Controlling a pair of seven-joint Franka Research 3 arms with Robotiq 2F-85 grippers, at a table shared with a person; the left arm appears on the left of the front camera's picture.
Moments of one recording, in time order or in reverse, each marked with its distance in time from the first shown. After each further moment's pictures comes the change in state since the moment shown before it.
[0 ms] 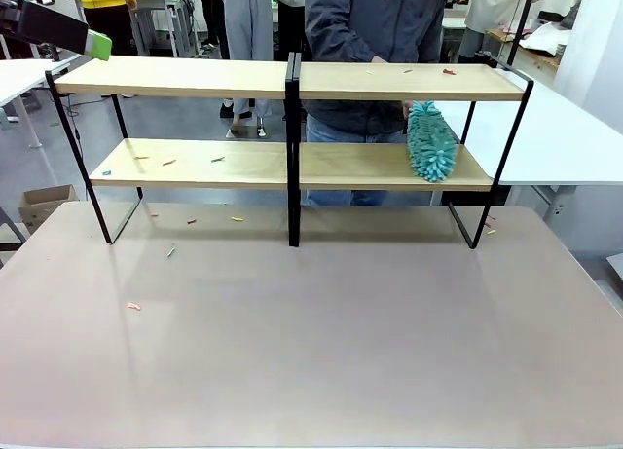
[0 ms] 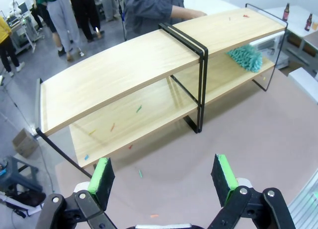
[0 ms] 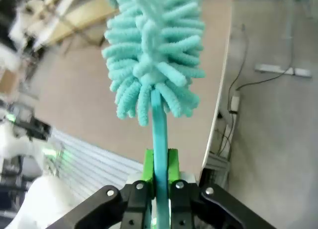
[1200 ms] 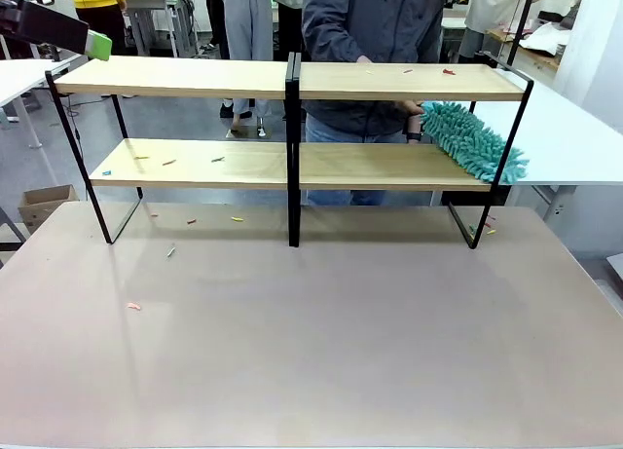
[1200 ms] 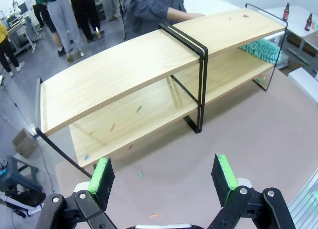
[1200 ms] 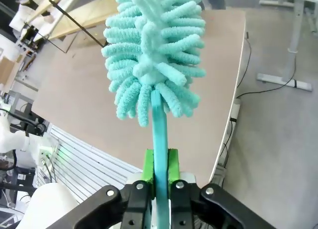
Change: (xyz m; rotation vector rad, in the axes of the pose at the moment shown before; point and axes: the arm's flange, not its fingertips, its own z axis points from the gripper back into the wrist) left arm 0.000 0.000 0.000 0.000 0.000 0.000; right arm 0.027 0.039 -0.021 0.011 0.039 0.104
